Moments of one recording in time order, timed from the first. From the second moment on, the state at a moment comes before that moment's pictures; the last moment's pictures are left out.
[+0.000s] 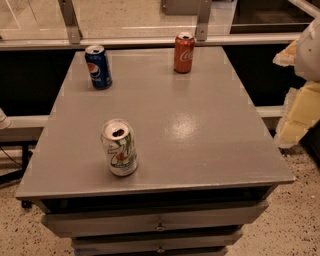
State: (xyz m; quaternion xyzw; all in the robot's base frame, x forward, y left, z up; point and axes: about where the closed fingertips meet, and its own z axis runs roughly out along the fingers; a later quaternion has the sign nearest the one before) arm 0.438 -0.216 0.978 -0.60 0.78 -0.04 0.16
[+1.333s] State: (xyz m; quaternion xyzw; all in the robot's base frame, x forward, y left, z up) arm 0.481 -0.159 0.898 -0.49 0.79 0.17 0.33
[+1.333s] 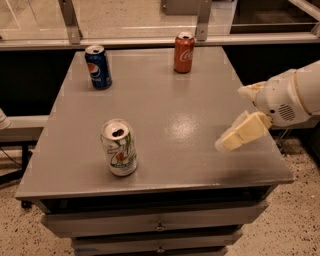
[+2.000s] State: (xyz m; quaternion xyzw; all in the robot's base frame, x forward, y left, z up) arm 0.491 -0.081 0.935 -0.43 0.69 0.33 0.49
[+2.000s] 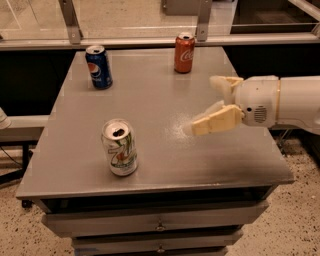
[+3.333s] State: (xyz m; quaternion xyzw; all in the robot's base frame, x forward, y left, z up) arm 0.404 0.076 0.975 -0.45 0.52 0.49 0.55
